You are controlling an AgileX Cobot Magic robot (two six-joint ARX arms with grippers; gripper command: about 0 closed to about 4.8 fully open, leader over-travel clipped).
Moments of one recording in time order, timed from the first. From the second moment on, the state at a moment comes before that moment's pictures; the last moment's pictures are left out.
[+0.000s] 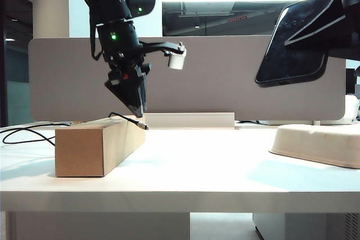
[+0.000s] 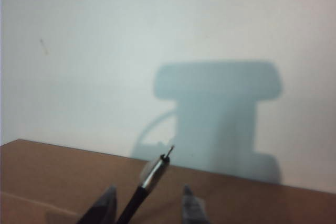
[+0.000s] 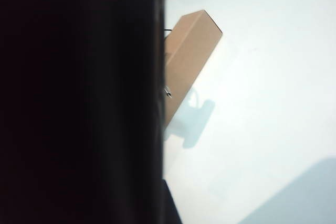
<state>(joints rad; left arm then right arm) -0.52 1.91 1.61 -0.80 0.01 1.13 0.09 1.02 0.43 0.31 -0.74 0.48</state>
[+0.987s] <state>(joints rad) -0.53 2.00 1.61 -0.76 -0.06 1.15 0.09 1.02 0.43 0.30 -0.75 0.47</state>
